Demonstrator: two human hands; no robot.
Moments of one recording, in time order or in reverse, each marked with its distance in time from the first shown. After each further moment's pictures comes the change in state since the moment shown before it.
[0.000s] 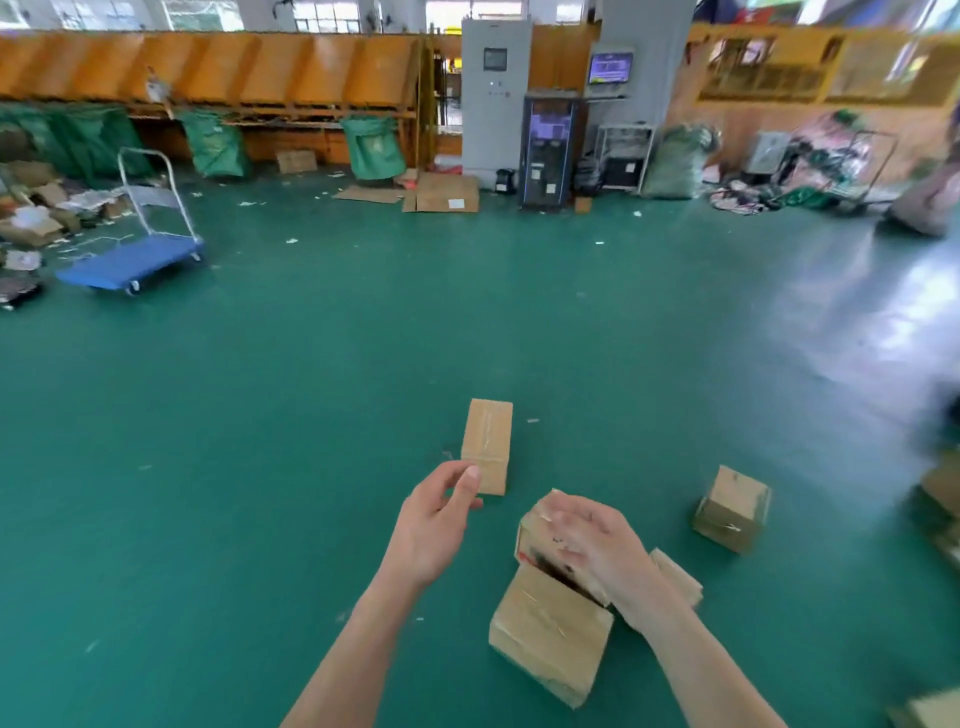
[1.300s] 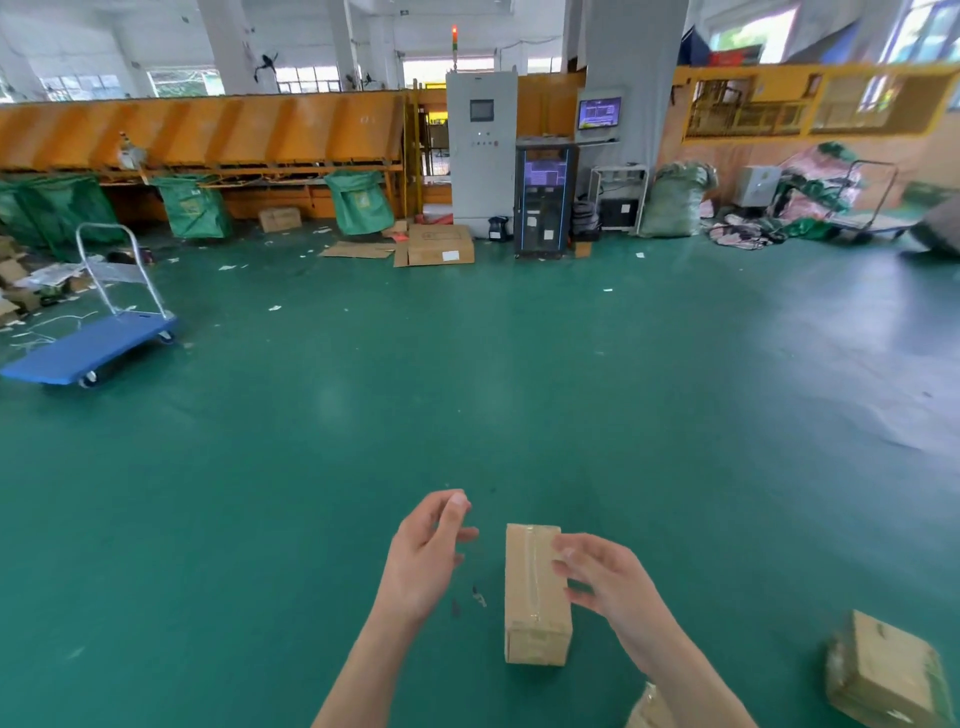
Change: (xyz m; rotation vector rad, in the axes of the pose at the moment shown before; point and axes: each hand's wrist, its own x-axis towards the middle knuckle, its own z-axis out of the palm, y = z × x) left_hand 0.476 0.023 -0.134 -0.080 0.031 -0.018; right_hand 0.447 -0.160 0.073 0.205 0.104 0.002
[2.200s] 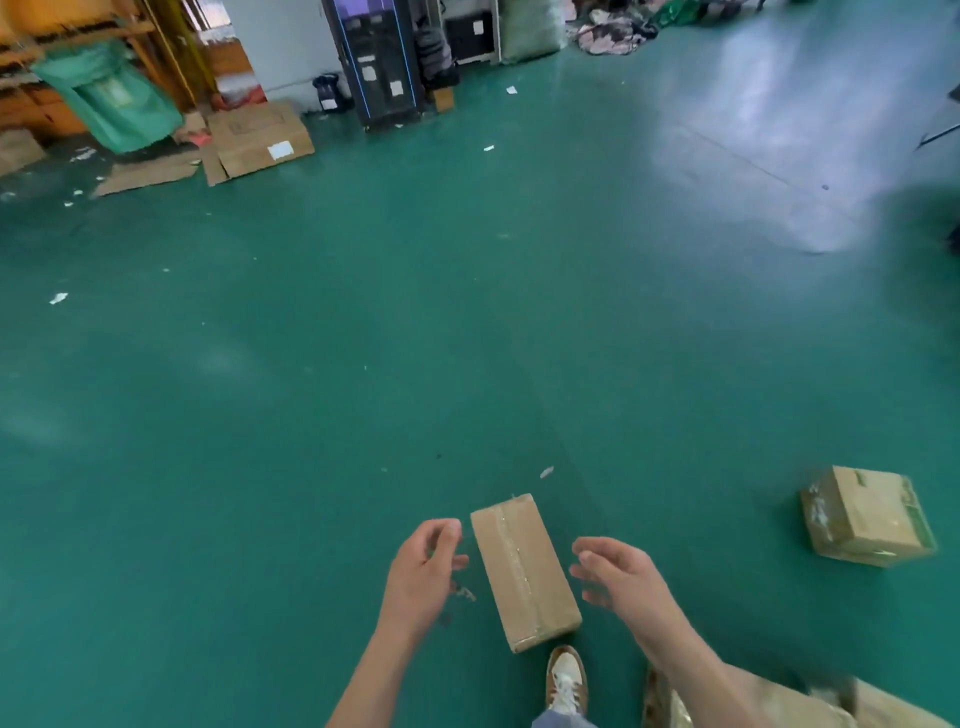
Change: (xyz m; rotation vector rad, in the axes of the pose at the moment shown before) left_hand 0.392 -0.089 0.124 0.307 -0.331 -0.315; right_hand 0.323 0.051 -0.057 0.120 0.304 0.345
